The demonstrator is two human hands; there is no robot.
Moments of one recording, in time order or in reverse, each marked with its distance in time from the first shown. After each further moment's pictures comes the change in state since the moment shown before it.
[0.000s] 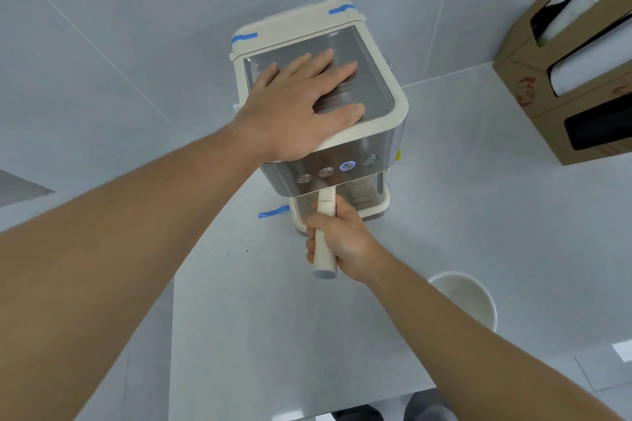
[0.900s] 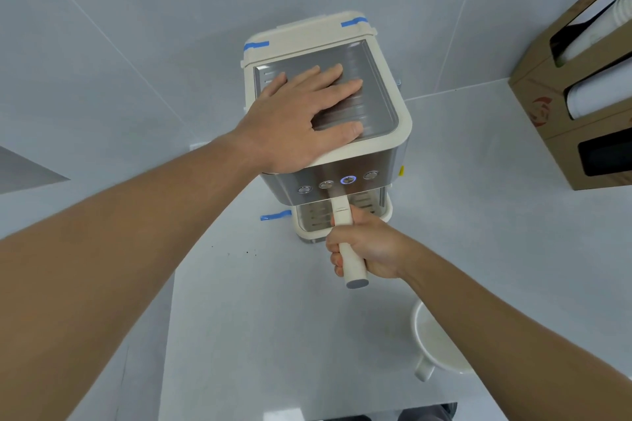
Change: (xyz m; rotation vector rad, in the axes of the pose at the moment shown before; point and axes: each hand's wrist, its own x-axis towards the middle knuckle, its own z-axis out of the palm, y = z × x) left_hand 0.002 -0.009 0.001 -0.037 0.007 0.022; right_hand -0.007 -0.036 -0.039 -0.246 -0.224 0.179
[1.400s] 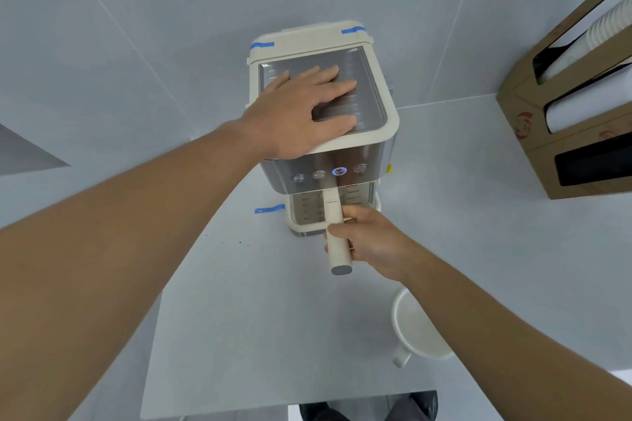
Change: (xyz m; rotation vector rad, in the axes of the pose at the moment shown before) left_hand -0.001 0.006 0.000 -0.034 0.038 -0.020; right_hand -0.031 0.004 -0.002 -0.184 0.180 -0.102
